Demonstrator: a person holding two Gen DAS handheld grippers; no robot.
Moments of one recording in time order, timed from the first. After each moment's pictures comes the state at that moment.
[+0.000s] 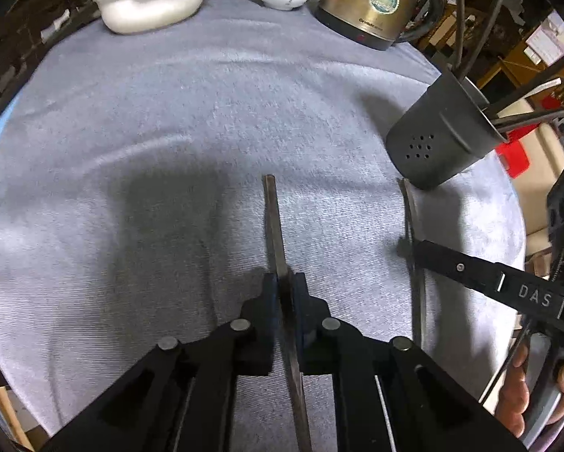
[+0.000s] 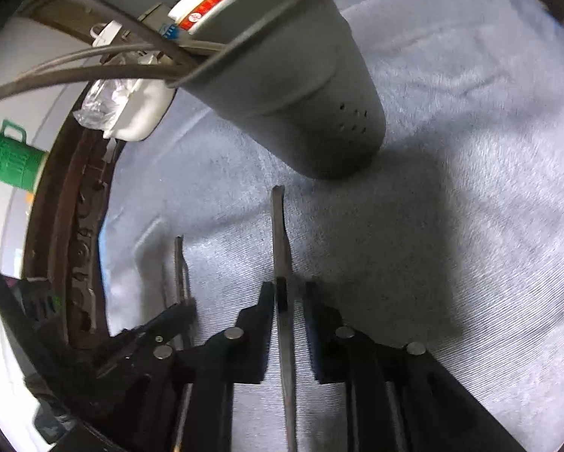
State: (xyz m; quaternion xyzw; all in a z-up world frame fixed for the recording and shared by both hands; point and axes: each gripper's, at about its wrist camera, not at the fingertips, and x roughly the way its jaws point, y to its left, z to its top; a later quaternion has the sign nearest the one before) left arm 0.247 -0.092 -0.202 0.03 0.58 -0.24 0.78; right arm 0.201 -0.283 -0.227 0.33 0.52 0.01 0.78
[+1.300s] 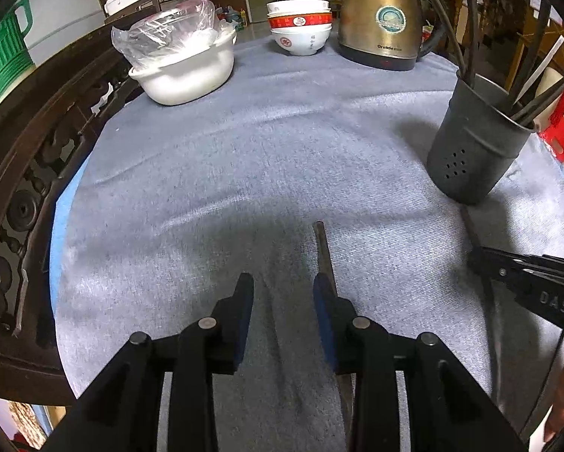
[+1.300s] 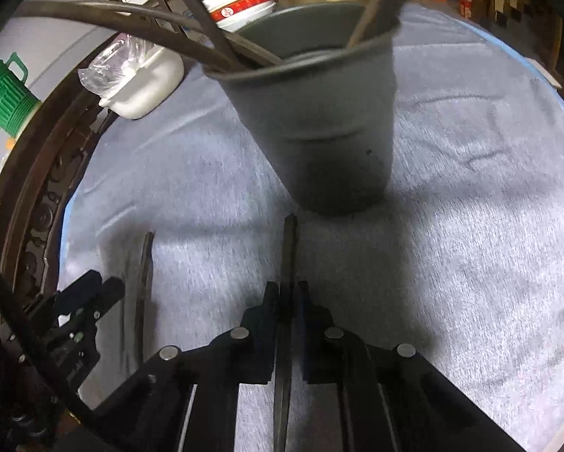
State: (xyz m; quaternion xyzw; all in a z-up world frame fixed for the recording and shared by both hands) left arm 0.234 -0.097 -0.181 0.14 0.48 -0.15 0.85; right arm 0.215 -0.272 -0.222 0.23 0.52 -0.01 0.82
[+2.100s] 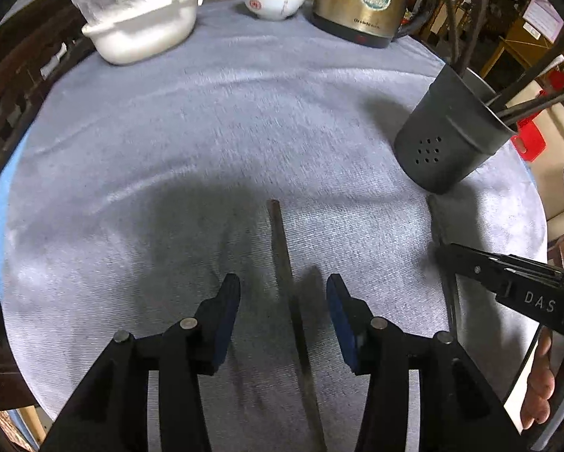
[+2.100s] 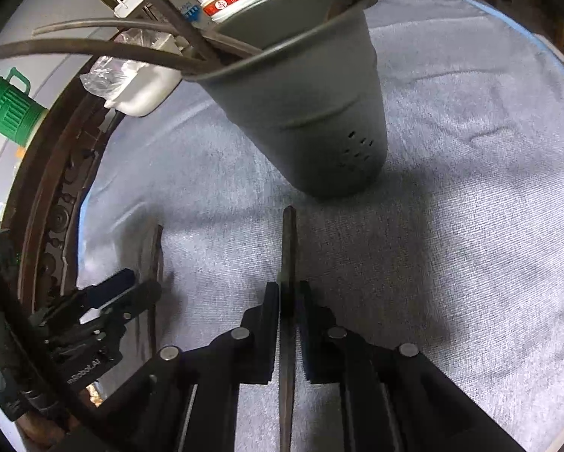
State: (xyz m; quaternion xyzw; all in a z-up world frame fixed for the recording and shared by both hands) left arm 0.253 -0.100 -0.195 0.07 0.56 -0.23 0.79; right arm 0.211 -0.285 -0.222 0.25 0.54 0.01 0.80
